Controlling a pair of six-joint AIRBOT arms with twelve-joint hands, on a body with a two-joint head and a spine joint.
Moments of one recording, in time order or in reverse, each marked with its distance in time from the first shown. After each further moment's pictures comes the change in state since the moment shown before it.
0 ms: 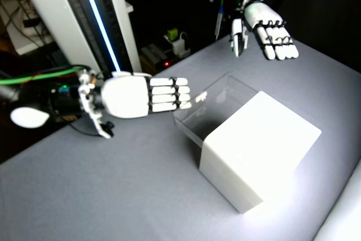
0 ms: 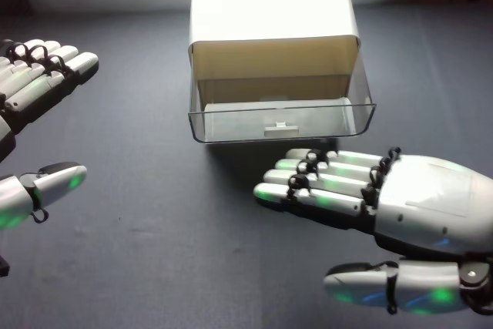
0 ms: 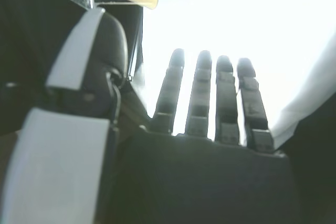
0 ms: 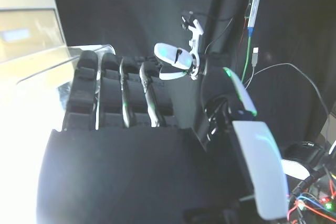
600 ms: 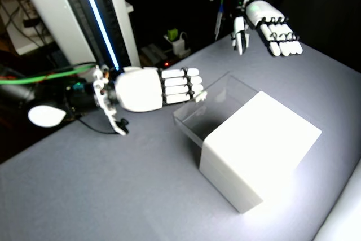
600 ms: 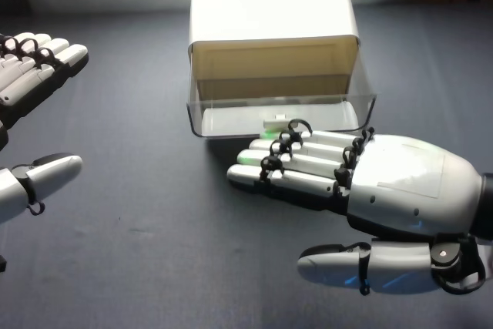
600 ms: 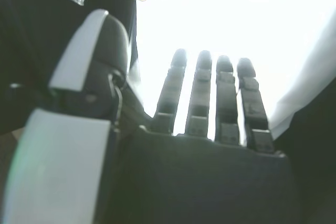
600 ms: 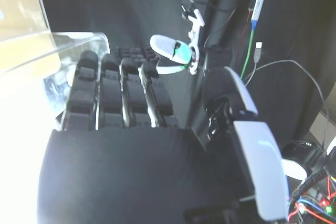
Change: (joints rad) left arm 0.006 0.006 -0.005 -0.014 -0.024 0.007; right arm 0.068 -0.040 0.031 -0.023 -0.016 -0.015
